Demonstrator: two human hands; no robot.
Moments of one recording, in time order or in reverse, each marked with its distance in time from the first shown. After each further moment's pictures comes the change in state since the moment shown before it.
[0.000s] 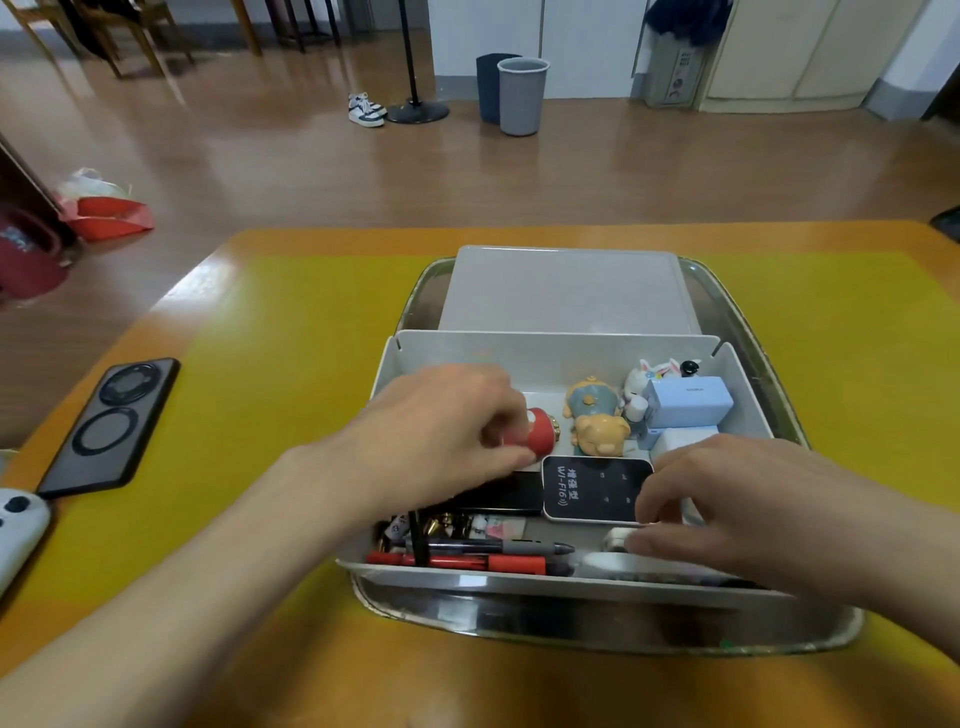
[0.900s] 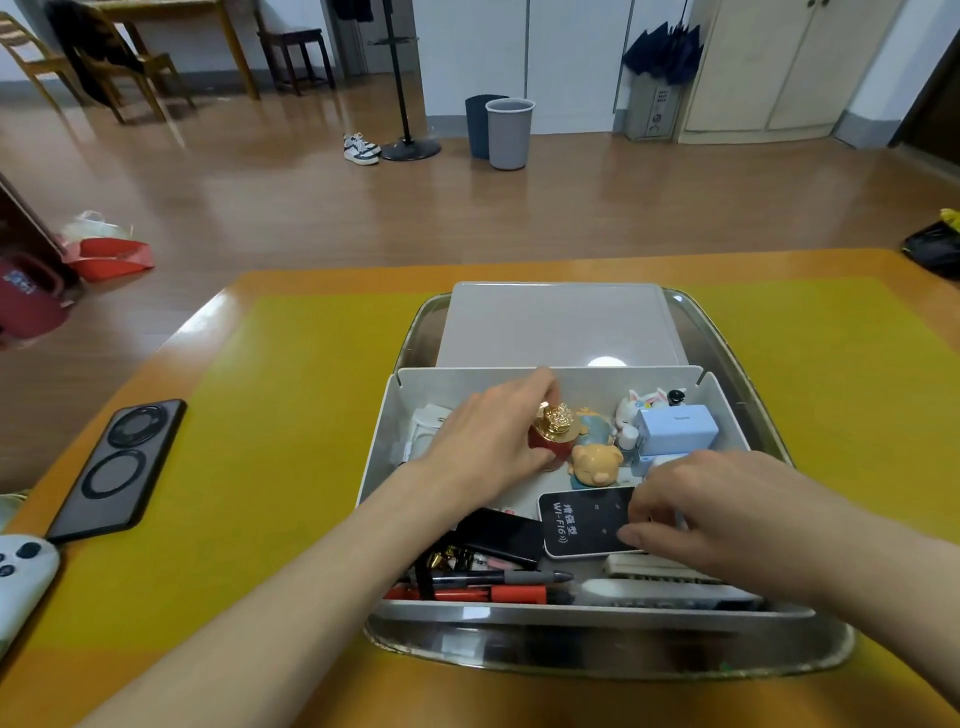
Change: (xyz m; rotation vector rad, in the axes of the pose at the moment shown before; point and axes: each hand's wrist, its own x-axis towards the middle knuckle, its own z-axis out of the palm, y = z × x) left_hand 0.054 0.003 0.042 -0.189 0.150 -0.065; right_hand 0.007 0.002 0.001 -0.074 0.076 0.001
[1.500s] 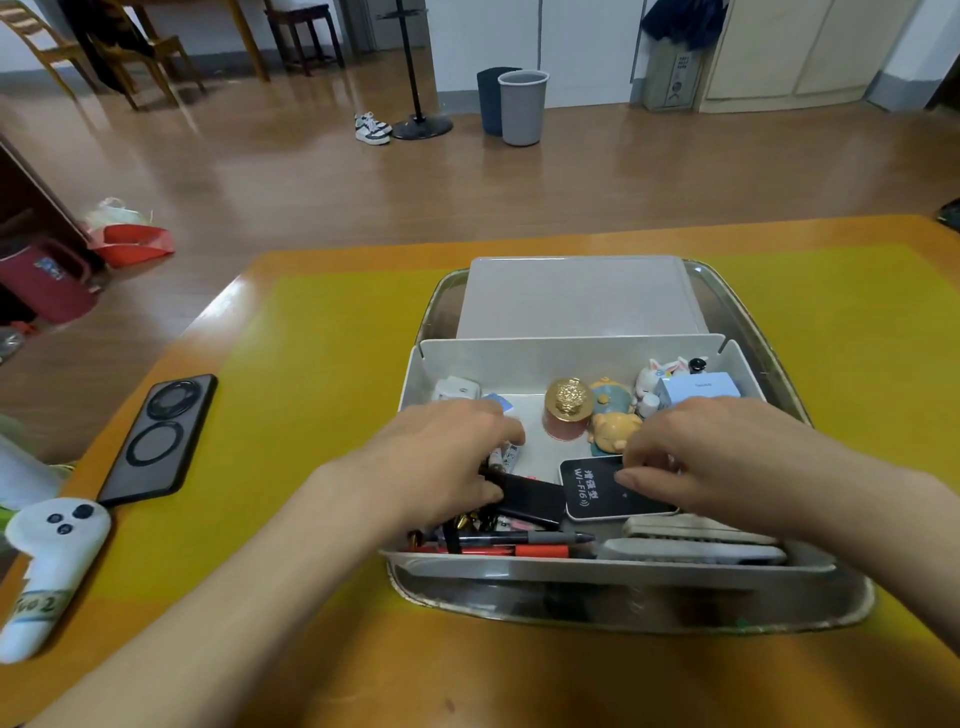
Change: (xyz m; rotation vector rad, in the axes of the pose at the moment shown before) left_hand -0.063 -0.011 -0.047 0.389 -0.332 0.039; right_hand 0.015 -0.007 -0.004 -0.009 0.085 -0.033
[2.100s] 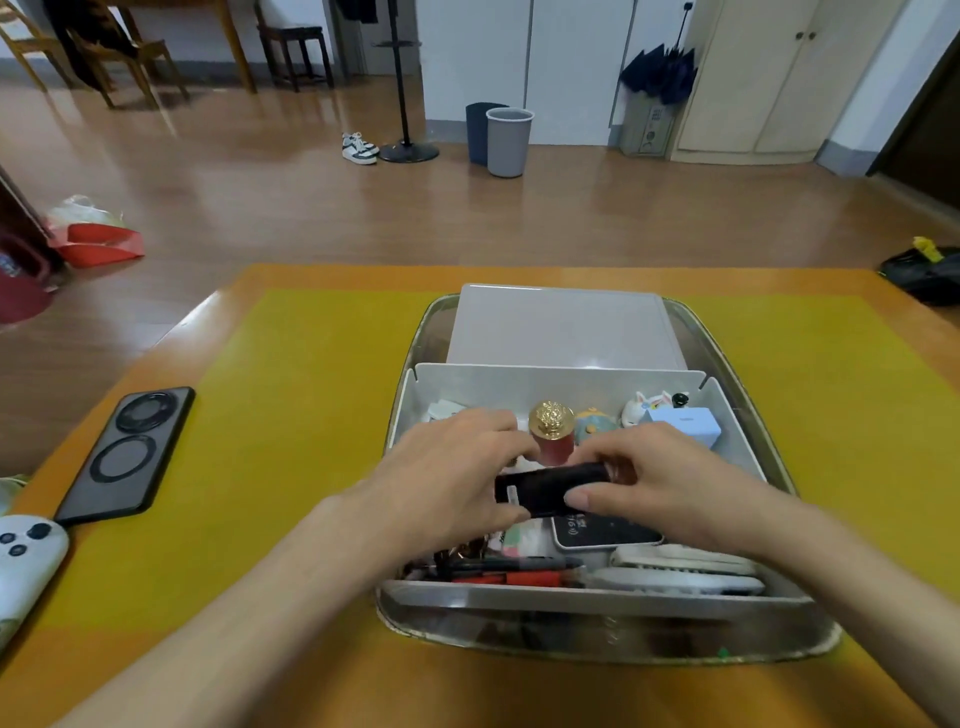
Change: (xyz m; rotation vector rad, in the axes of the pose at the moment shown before) left_hand -0.002 0.009 -0.001 -0.105 0.249 0.071; right_hand 0.023 -0.015 0.008 0.552 0.039 0.075
